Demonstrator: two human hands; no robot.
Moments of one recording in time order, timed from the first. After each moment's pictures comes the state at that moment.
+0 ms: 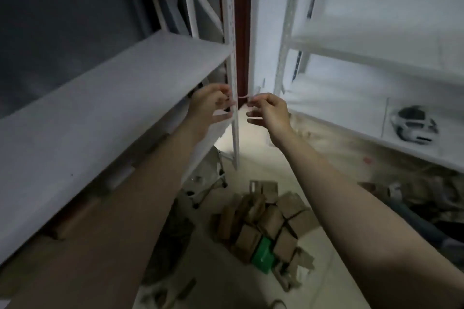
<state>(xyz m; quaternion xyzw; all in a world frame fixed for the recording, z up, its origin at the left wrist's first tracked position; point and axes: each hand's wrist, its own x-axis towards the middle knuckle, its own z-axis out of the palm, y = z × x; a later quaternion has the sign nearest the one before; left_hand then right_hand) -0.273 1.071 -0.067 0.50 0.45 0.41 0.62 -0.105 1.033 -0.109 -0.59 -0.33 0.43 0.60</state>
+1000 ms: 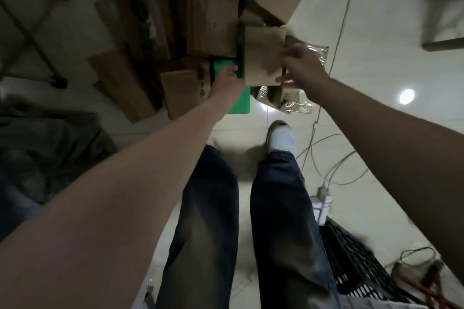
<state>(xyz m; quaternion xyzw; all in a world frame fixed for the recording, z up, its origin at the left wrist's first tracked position) -0.073 0.987 -0.968 0.46 0.60 -0.23 0.62 0.071 0.874 -0.936 -0.80 0.09 0.52 0.29</state>
